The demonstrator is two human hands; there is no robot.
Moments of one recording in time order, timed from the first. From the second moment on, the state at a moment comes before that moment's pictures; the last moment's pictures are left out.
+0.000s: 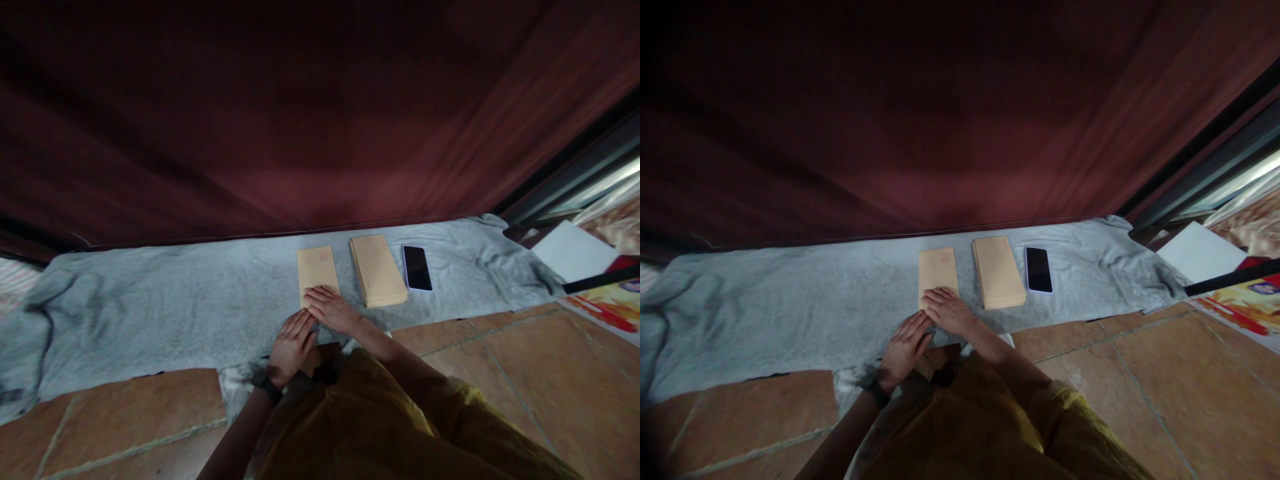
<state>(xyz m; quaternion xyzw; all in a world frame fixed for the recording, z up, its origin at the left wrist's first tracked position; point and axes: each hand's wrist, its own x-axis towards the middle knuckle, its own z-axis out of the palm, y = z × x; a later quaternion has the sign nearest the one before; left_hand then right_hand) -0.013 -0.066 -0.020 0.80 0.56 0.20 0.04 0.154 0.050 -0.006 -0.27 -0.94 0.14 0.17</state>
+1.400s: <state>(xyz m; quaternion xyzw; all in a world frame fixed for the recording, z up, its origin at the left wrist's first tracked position) 0.006 -0.048 -0.018 0.73 0.62 0.30 0.06 0.215 0.004 -0.020 -0.46 -0.83 0.18 0.26</state>
